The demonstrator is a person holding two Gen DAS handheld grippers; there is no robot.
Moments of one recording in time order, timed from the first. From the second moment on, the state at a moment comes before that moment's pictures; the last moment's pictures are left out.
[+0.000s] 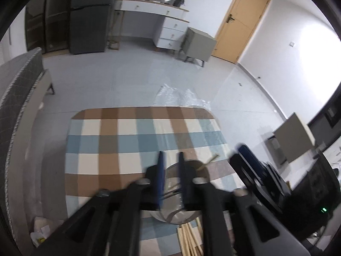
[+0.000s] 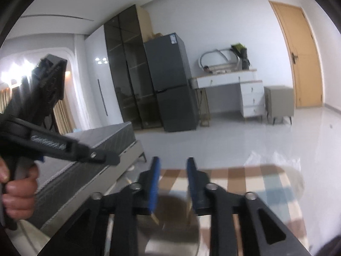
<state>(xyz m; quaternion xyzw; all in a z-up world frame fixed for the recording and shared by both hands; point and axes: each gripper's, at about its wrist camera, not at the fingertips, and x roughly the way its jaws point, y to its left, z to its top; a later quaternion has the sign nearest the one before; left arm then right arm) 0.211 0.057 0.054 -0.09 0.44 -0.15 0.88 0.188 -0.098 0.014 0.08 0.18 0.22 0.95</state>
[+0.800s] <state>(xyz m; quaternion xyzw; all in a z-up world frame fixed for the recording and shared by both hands) 0.099 0.057 0.048 -0.07 0.33 0.01 0.94 0.077 -0.144 0.032 0.08 0.18 0.16 0.97</state>
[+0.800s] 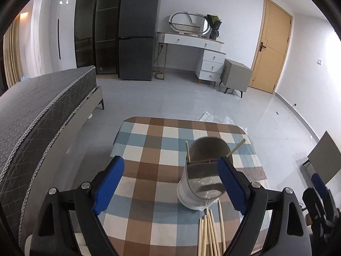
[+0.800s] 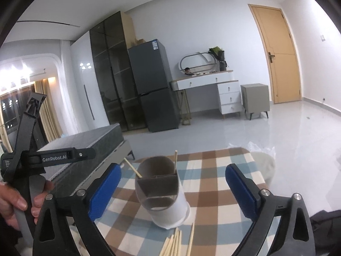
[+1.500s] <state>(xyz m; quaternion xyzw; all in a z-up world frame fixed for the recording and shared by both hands) 0.079 0.040 -0.021 -0.06 0.35 0.02 0.93 0.066 -0.156 -0.021 0.07 0.26 0.15 0.95</state>
